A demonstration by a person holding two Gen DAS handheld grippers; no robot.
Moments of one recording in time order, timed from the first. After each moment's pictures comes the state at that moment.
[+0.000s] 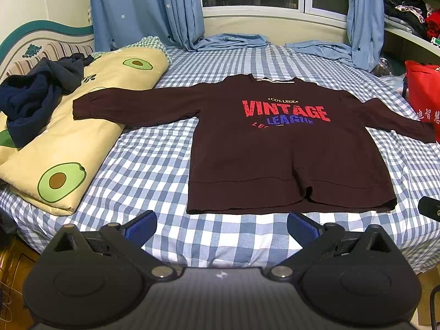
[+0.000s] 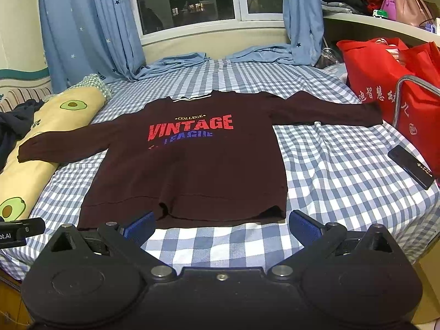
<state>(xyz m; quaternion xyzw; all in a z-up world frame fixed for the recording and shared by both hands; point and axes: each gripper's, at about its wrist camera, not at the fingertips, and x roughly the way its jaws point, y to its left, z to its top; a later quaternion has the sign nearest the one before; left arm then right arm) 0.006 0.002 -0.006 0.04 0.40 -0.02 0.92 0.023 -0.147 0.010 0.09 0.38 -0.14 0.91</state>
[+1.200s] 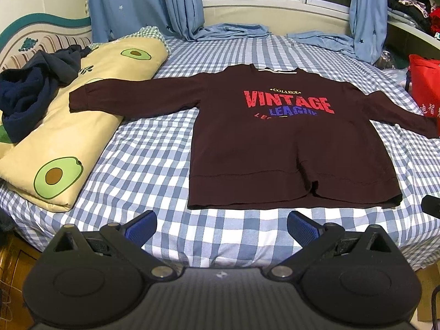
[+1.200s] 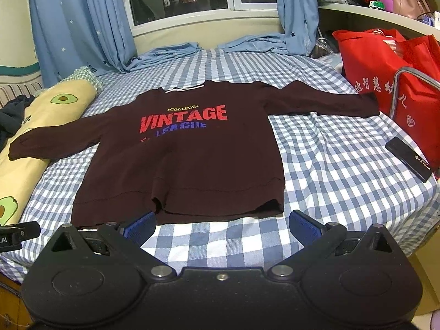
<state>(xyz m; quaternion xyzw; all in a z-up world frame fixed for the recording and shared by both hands) 0.023 0.012 -0.016 0.04 0.42 -0.02 0.91 0.036 -0.153 -0.003 0.09 0.41 -0.15 0.90</state>
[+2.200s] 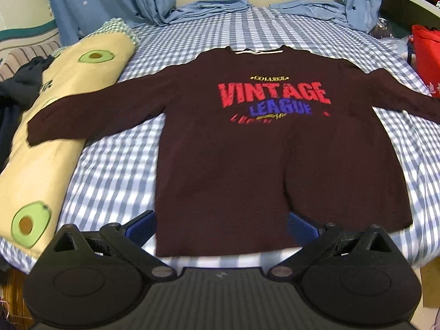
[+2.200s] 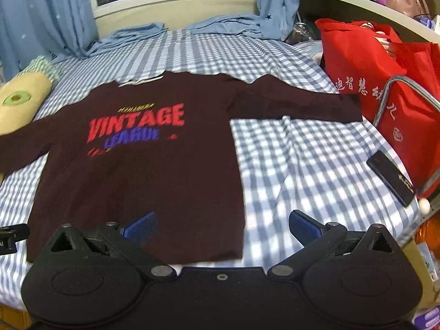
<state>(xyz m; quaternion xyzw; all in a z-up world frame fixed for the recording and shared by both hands) 0.162 -0.072 -0.026 0.09 0.48 -0.04 0.87 0.149 -0.244 0.001 0.08 0.47 -0.22 0.85</state>
